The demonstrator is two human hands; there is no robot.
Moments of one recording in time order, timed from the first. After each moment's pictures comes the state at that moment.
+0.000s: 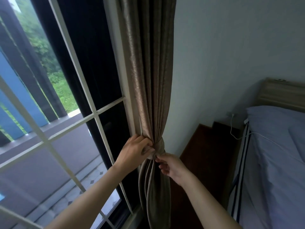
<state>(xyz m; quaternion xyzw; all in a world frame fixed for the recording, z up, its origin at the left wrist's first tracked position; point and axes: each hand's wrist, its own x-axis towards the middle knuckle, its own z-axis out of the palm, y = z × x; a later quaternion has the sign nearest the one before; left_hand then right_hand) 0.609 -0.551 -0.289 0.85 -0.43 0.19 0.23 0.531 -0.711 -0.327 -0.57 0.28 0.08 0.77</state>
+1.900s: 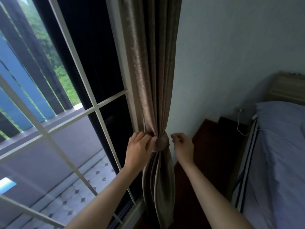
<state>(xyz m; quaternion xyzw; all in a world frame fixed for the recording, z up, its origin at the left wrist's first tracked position) 0.586 -0.576 -0.314 0.86 -0.31 0.24 0.32 0.548 -0.743 -0.336 -0.78 0.25 -0.23 0.54</state>
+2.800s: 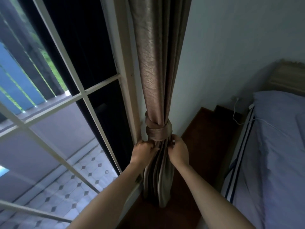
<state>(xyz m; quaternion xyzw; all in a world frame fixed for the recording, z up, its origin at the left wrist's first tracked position) 0.604 -0.596 -0.393 0.94 -0.27 -0.04 0.21 0.548 -0.747 -0.408 -0.87 0.21 -0.17 0.40</state>
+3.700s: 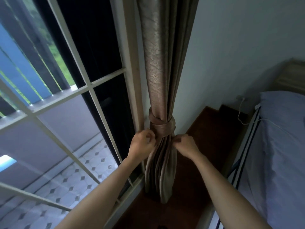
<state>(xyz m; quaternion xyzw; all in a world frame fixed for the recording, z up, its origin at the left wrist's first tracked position) 0.595 -0.581 -0.355 0.87 -0.22 0.00 0.43 0.549 -0.778 -0.371 -0.90 0.15 0.06 0.40</state>
